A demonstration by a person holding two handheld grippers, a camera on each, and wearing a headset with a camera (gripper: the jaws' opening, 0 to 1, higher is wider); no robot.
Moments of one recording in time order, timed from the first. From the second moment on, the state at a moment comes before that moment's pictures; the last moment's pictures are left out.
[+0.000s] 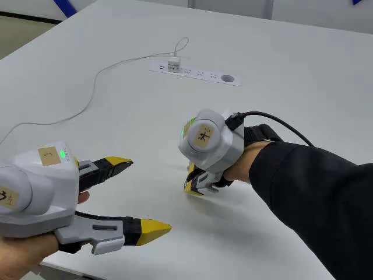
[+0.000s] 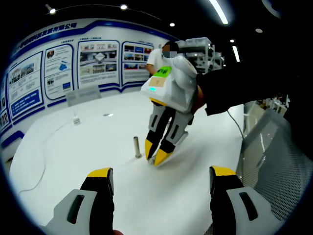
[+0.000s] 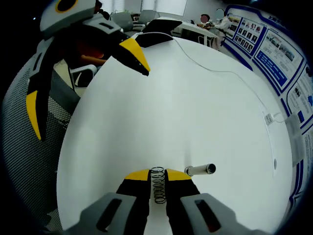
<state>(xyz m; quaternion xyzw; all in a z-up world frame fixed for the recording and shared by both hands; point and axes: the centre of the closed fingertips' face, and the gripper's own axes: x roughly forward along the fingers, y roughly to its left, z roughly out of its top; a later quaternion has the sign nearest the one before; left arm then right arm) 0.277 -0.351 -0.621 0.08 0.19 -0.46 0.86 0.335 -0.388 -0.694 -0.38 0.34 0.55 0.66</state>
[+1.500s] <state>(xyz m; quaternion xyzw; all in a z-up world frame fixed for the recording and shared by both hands) 0.277 -0.367 -0.610 0.09 0.17 -0.48 0.86 0.356 -0.409 -0.587 -0.21 0.25 0.49 0.81</state>
